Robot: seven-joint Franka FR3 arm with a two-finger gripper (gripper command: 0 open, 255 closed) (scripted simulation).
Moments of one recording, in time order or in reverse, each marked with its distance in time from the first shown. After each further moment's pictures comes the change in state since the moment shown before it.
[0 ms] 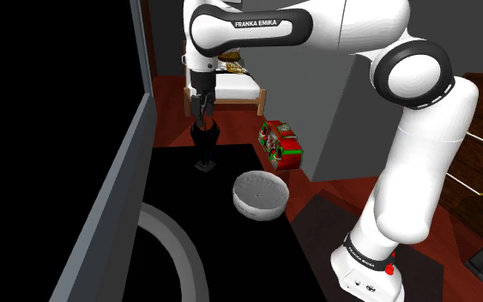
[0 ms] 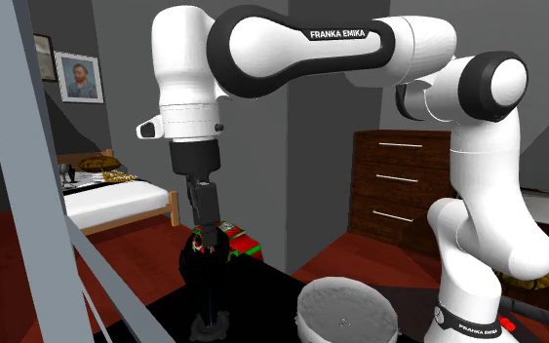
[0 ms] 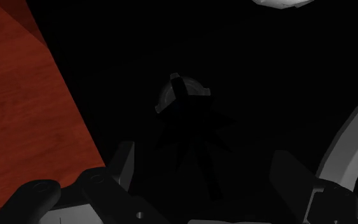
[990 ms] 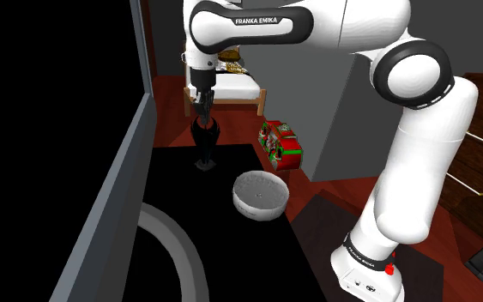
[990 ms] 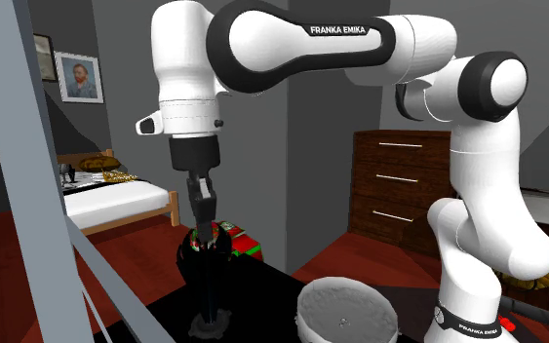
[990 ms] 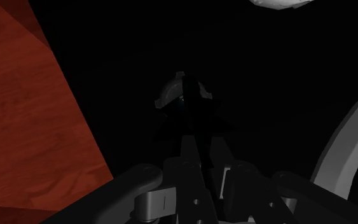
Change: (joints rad) arm 0.000 0.002 0.000 0.018 0.000 -0.016 0.000
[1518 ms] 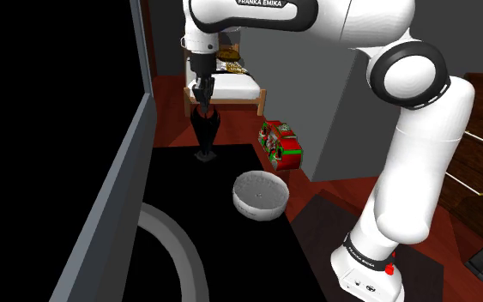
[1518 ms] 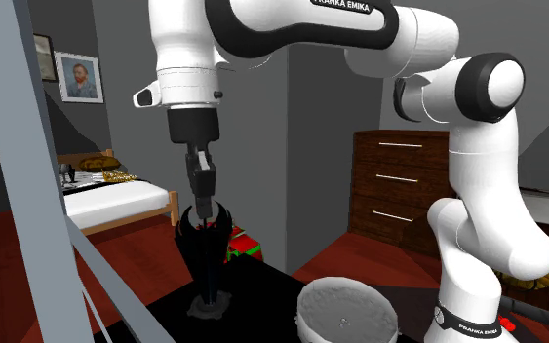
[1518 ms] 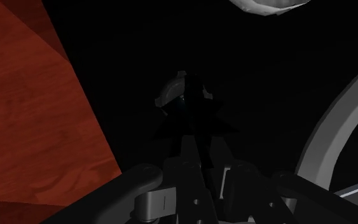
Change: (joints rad) arm 0.003 0.017 0.001 0.130 -0.002 -0.113 0.002
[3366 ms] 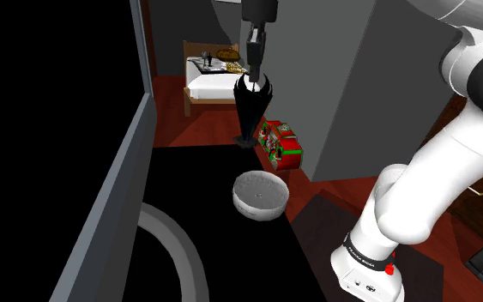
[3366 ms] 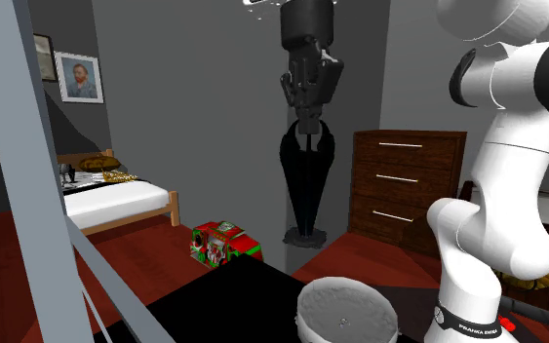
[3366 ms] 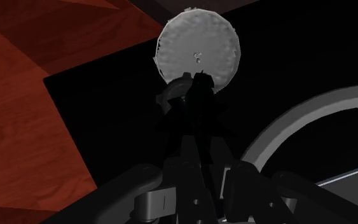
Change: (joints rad) arm 0.017 -0.410 0.014 -0.107 0.061 -0.298 0.041
